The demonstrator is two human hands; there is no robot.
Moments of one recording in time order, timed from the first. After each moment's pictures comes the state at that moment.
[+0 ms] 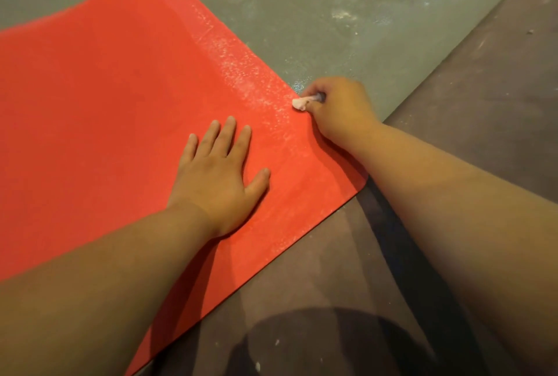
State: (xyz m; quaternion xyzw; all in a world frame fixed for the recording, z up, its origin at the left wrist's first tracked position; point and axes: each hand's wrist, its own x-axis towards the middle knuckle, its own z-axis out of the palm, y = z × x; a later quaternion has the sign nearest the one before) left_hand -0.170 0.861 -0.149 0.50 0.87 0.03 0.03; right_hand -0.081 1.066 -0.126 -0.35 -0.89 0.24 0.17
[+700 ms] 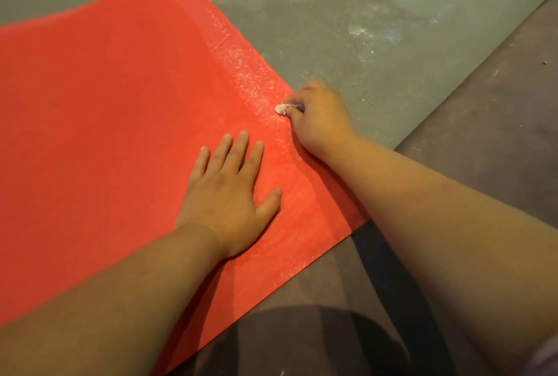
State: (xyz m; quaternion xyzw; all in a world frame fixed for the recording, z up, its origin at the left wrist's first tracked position) left_hand -0.172 0.859 -0.145 0.49 0.87 0.05 0.04; right_hand -0.135 1.054 -0.131 -0.28 -0.93 0.19 0.15
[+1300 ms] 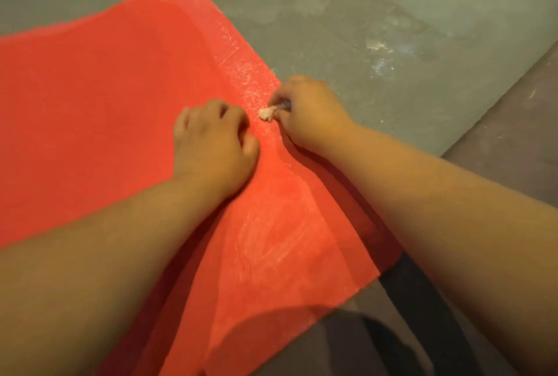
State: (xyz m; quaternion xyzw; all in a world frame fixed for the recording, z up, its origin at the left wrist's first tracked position) left_hand -0.244 0.924 -0.139 0.40 0.90 0.15 -0.05; right_hand -0.183 1.078 -0.124 -0.19 -0.96 0.15 0.11
